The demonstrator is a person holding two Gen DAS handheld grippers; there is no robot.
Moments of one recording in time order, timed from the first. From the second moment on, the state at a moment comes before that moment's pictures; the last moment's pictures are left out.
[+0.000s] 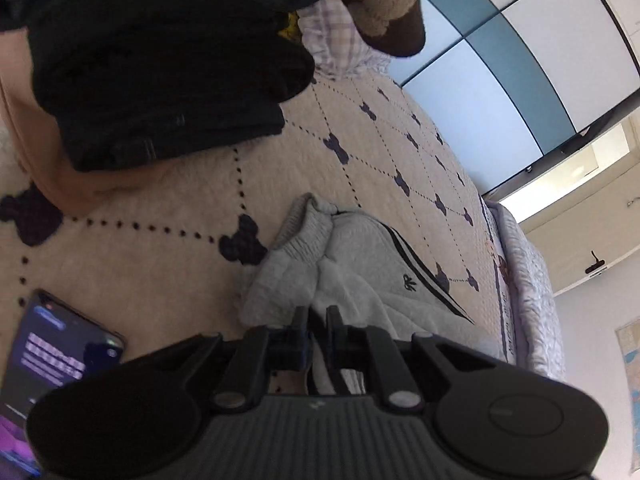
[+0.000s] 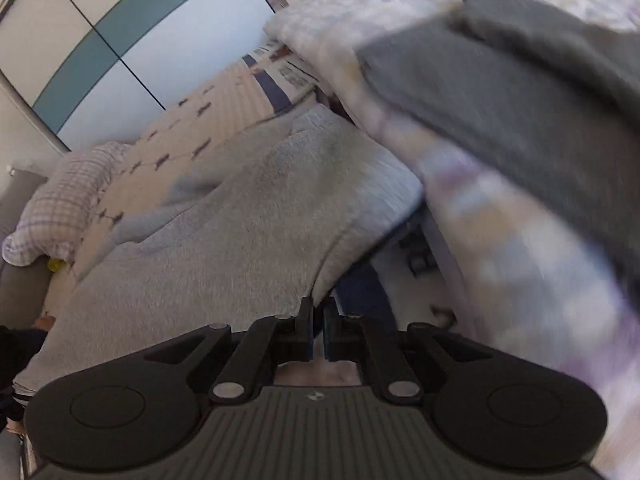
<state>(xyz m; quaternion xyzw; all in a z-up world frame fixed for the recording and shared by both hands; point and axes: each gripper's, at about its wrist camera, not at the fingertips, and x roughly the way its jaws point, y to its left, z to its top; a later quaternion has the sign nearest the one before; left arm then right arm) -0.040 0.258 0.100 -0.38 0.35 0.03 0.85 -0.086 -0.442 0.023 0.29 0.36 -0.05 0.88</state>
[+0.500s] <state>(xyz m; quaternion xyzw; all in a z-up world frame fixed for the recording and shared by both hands) 0.000 0.229 0.132 -0.23 0.34 0.02 0.91 -0.133 -0.423 0.131 0.10 0.26 -0.10 0.96</state>
